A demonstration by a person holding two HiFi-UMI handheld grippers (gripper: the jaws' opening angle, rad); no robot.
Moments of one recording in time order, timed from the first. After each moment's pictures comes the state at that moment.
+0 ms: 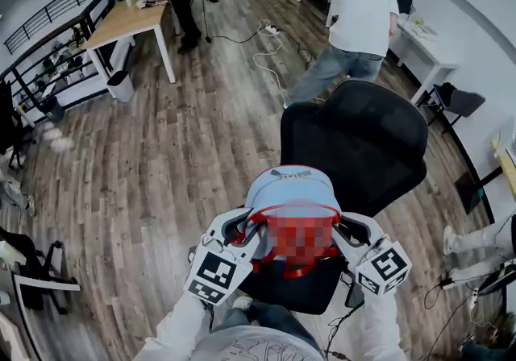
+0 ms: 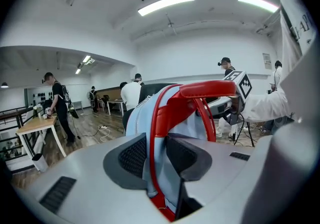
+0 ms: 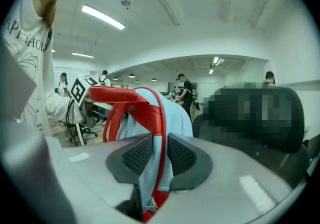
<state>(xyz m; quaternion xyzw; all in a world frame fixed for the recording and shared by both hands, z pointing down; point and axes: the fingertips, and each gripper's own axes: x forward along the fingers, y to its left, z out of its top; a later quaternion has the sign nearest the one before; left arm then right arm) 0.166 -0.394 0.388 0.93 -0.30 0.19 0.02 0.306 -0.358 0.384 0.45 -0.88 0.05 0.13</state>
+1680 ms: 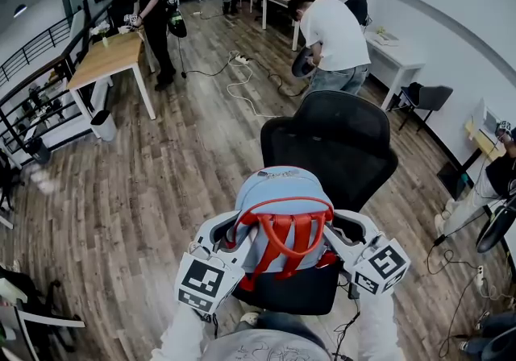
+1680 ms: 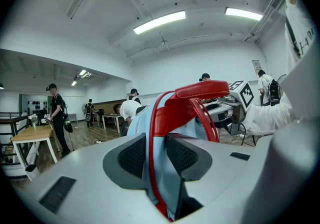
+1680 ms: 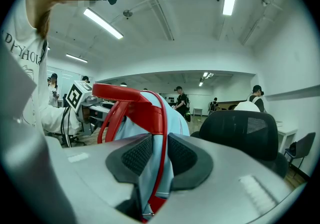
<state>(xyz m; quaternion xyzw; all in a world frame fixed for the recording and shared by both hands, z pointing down) 0.146 -0.346 0.309 0.95 -0.27 0.12 -0.02 0.283 -0.299 0.311 0.52 -0.85 0.01 0.08</state>
